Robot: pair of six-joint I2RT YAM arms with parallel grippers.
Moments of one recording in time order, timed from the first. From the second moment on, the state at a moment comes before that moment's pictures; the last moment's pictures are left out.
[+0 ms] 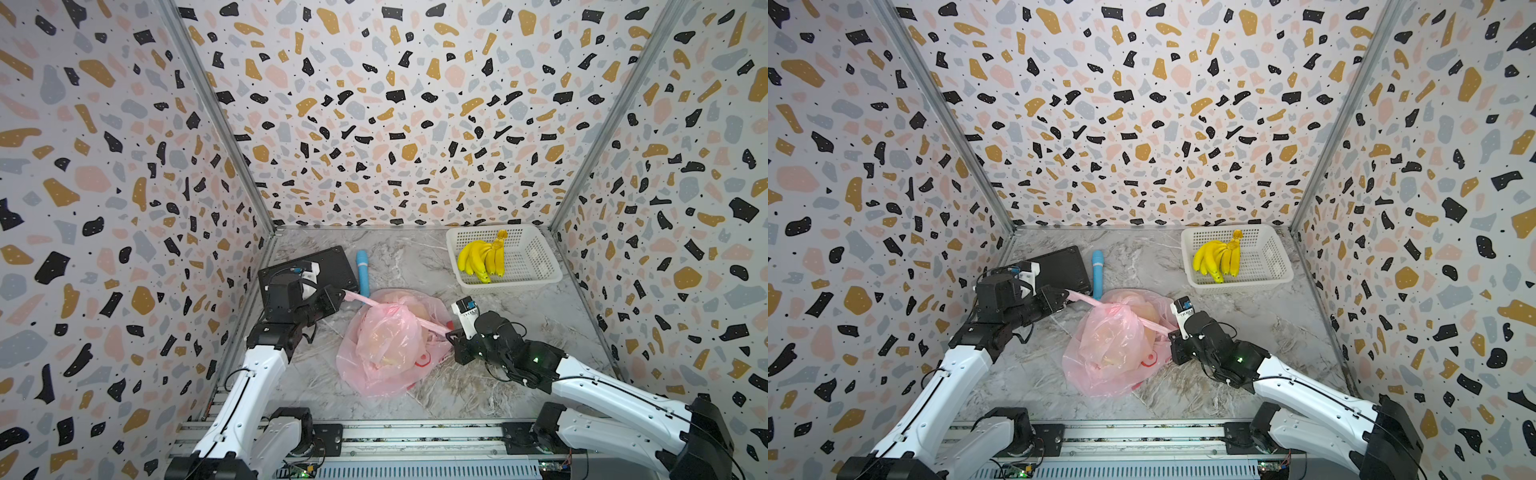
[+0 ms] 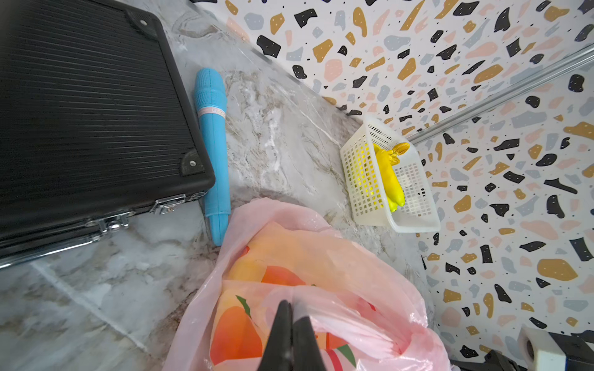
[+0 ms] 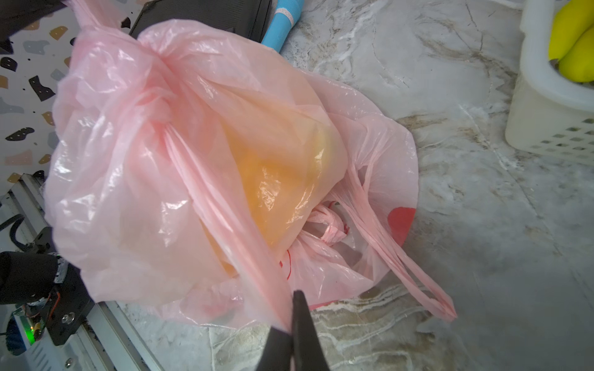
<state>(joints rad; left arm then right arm) -0.02 0.96 0.73 -0.32 0.51 -0.56 0.90 0.96 0.64 -0.33 0.06 0.42</state>
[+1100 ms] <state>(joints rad) 0.01 1.38 1.43 -0.25 0.67 -0.75 0.80 1.22 1.48 -0.71 0.15 0.29</state>
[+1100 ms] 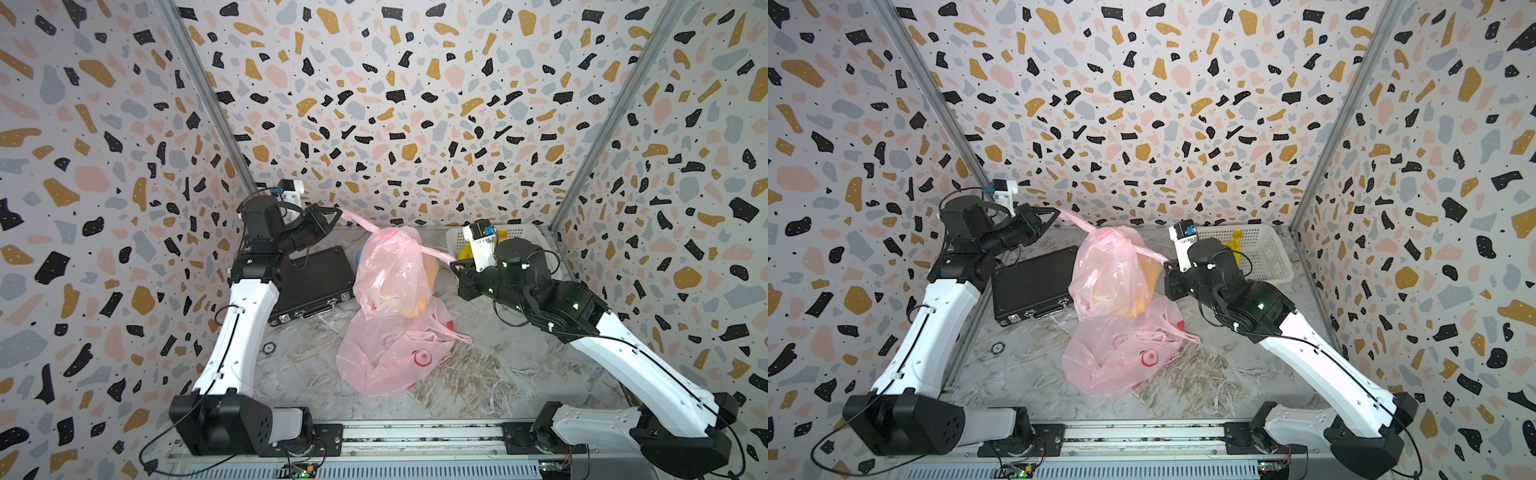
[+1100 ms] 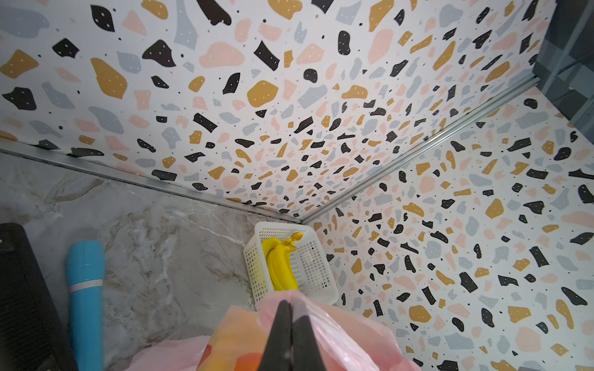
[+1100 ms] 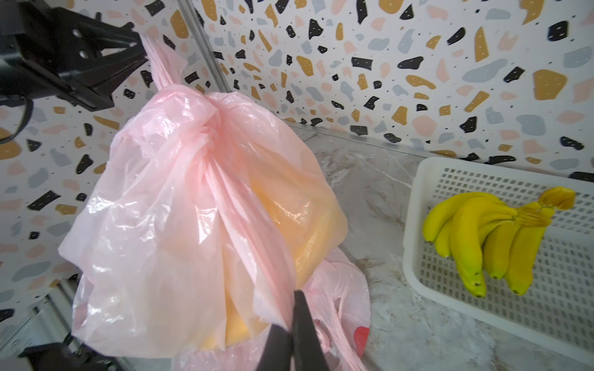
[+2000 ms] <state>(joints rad) 0.02 2.31 1.98 -0.08 0.65 -0.68 0.33 2.28 2.03 -0.41 -0.37 0.31</state>
